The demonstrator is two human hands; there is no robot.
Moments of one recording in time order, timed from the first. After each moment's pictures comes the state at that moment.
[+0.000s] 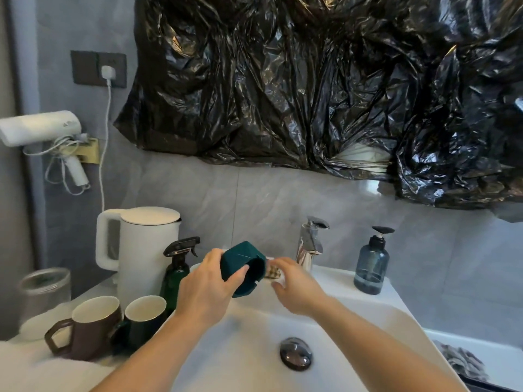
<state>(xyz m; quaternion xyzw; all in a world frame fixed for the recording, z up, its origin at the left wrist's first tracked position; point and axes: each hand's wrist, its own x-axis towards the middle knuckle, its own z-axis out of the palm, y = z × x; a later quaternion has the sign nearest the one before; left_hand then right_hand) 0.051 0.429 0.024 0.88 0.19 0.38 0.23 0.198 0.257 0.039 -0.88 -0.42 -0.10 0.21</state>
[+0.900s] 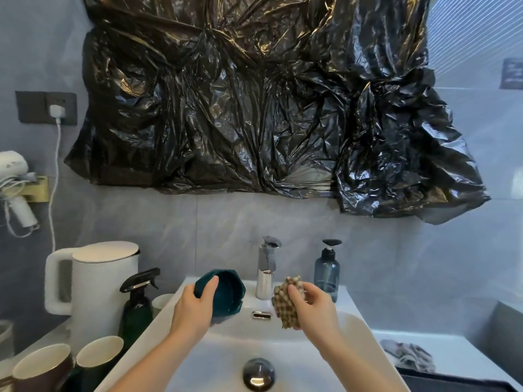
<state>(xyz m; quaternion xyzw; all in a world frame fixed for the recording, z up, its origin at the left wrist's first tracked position) 0.093 0.379 0.039 0.74 0.25 0.31 0.54 0.167 0.149 0.045 -0.73 -0.18 -0.06 0.66</state>
